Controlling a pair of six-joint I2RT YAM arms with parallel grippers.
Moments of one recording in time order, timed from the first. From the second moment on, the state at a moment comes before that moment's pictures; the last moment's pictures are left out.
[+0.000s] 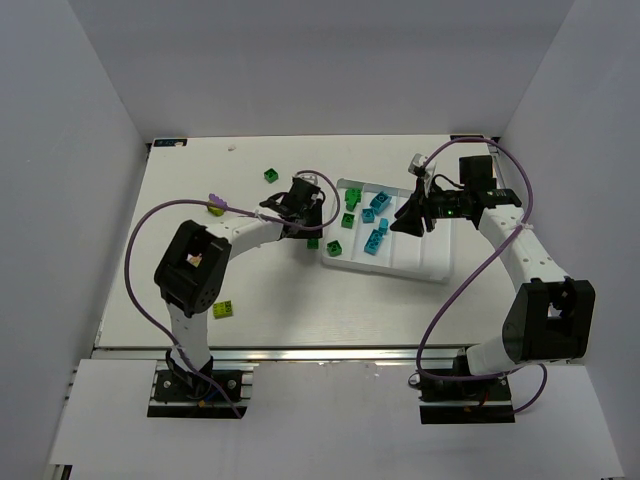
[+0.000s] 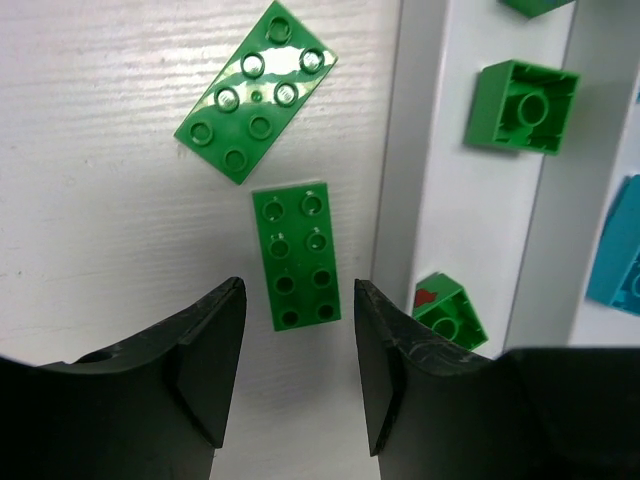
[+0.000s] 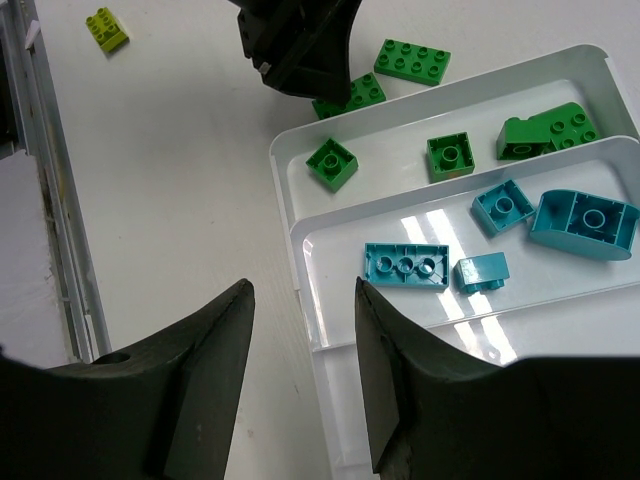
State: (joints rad) left arm -0.60 1.92 1.31 -0.29 -0.16 -0.47; right arm 0.10 1.45 1.18 -0.61 -1.03 -0.61
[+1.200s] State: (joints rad) left arm -0.63 1.98 1.30 -0.32 -0.29 -0.48; right arm 0.10 1.45 1.18 -0.61 -1.03 -0.61
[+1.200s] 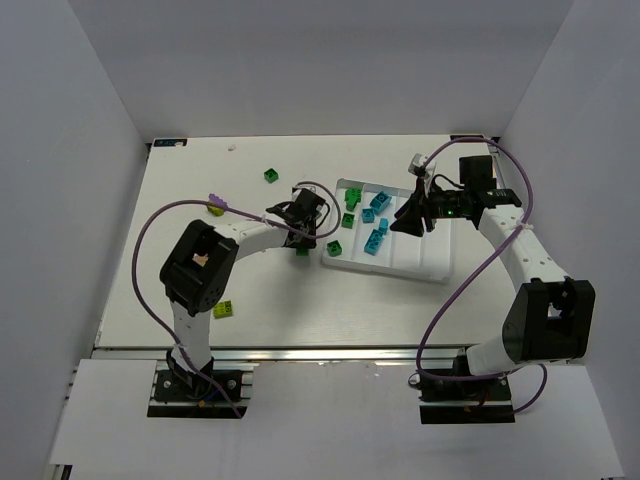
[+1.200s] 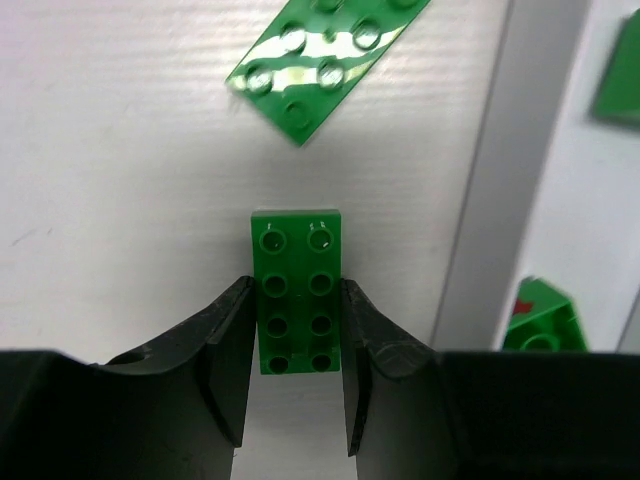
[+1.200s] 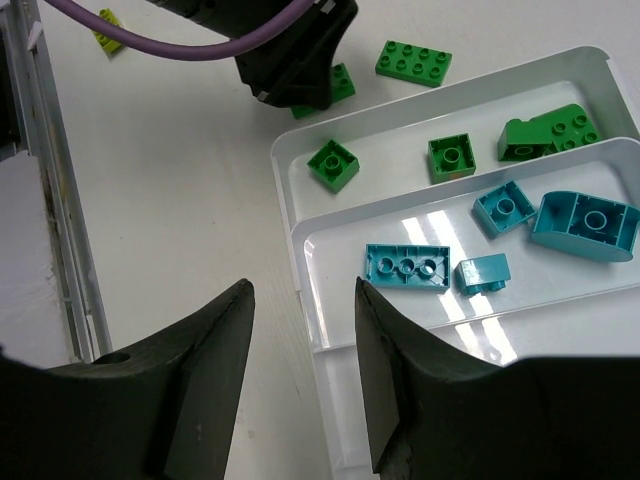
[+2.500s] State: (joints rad) left arm -0.64 2.29 1.89 -0.40 -0.09 -0.46; right arm 0.09 1.43 1.16 -0.58 -1.04 -0.58
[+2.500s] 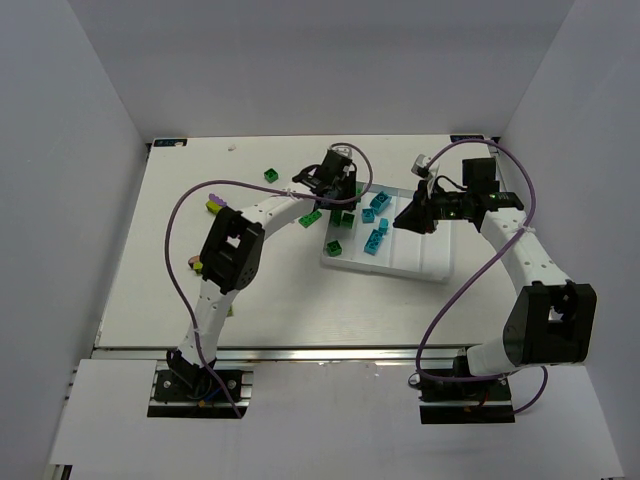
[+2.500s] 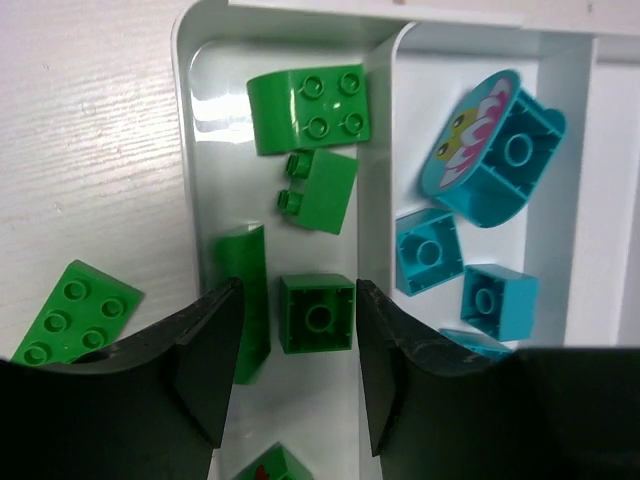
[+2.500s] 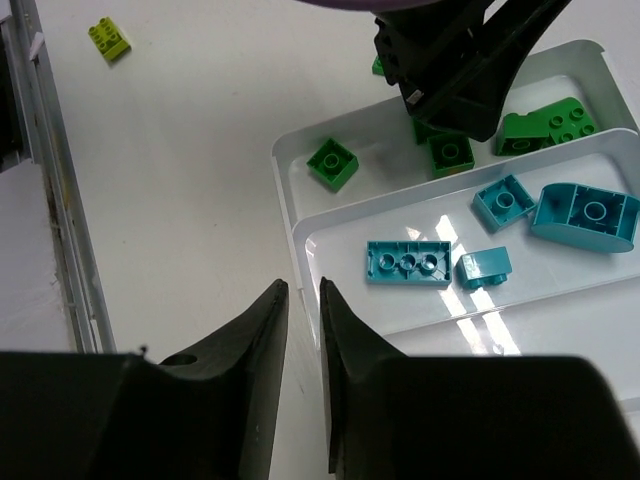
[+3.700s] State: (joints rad) left arm -0.49 2.12 1.52 -0.28 0.04 -0.10; right arm 0.08 1.43 1.12 -0.64 -1.05 -0.69
